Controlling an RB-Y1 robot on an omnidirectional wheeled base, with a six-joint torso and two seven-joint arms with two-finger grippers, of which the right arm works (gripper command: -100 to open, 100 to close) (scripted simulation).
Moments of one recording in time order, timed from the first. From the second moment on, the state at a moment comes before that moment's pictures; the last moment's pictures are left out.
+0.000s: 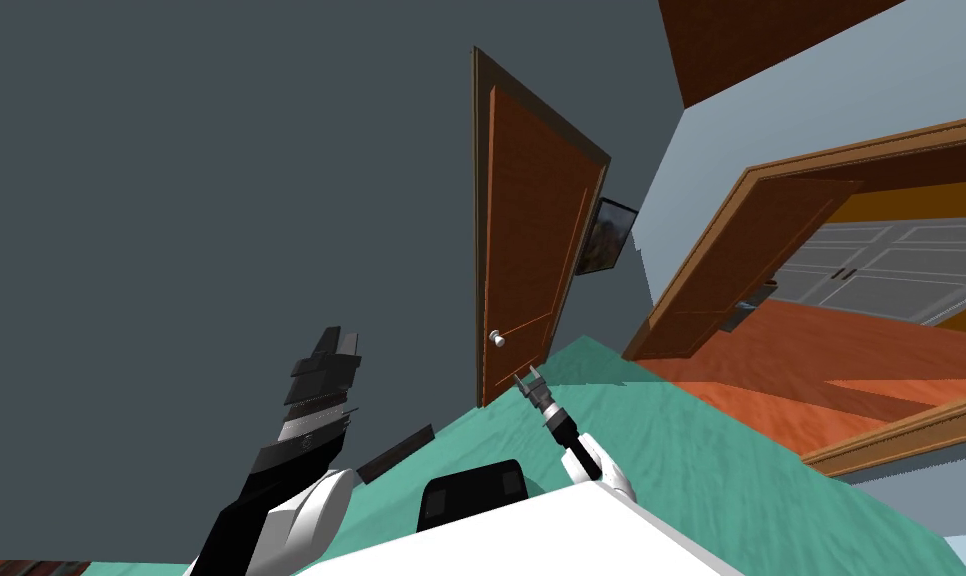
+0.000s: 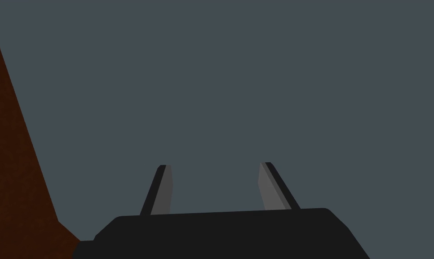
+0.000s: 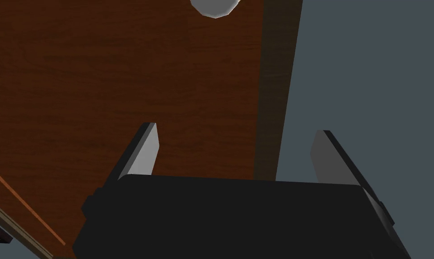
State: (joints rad) arm 0.10 -0.24 -0.01 -0.96 0.38 -0.90 0.98
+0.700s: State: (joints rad) arm 0.07 -0.23 0.00 -0.84 0.41 -0.93 1.06
